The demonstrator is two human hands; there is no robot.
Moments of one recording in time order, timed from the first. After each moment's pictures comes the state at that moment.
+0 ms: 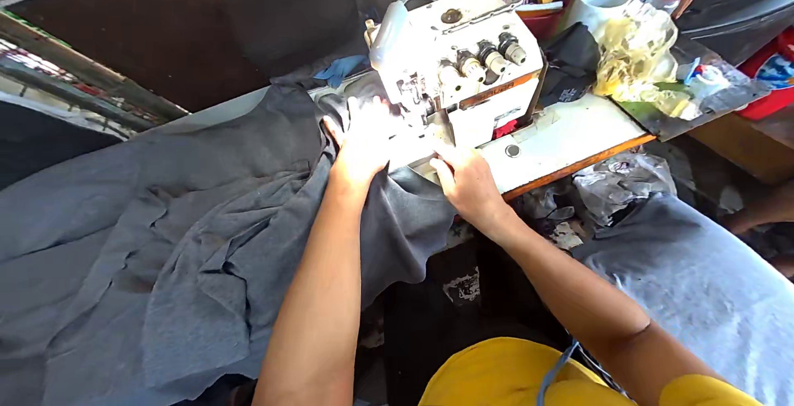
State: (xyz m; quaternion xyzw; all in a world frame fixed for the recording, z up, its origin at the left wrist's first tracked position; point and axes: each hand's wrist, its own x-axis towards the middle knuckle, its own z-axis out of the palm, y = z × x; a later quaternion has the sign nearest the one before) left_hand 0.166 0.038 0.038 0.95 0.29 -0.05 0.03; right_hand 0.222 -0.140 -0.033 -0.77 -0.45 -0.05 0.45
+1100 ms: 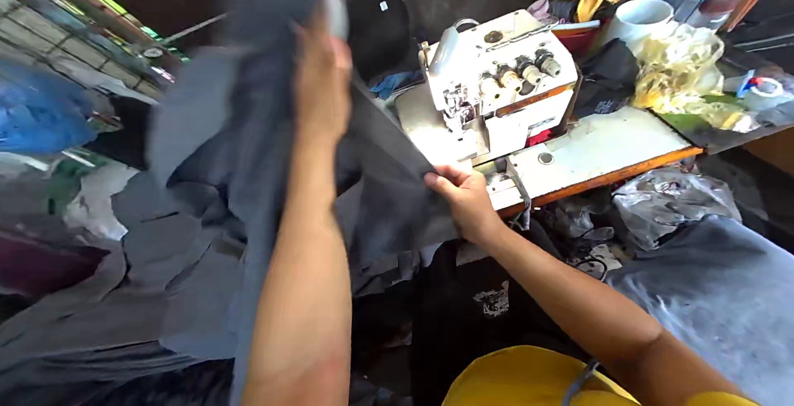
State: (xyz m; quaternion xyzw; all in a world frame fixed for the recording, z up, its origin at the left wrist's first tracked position) left_hand 0.086 0.066 0.124 0.90 0.24 0.35 0.13; right_hand 0.159 -0.118 -0.017 -0.48 -0.31 0.29 0.76
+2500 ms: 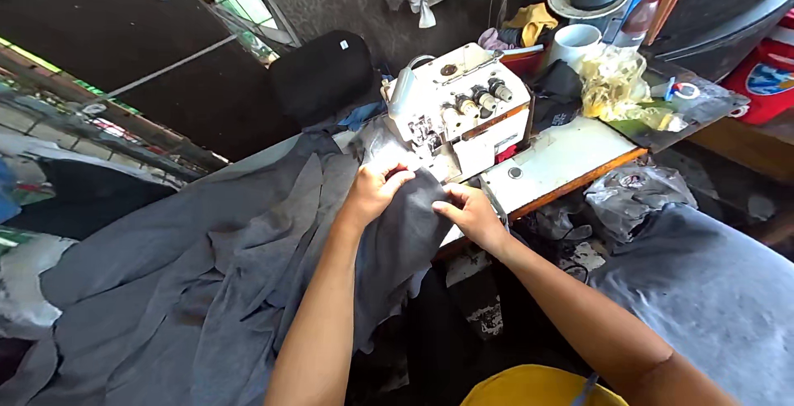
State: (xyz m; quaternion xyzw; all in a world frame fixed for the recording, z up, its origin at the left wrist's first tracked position) left_hand 0.119 0.048 0.039 0.94 0.00 0.23 0.26; right_hand 0.216 -0.140 -0.043 -0.65 -0.36 0.22 0.63
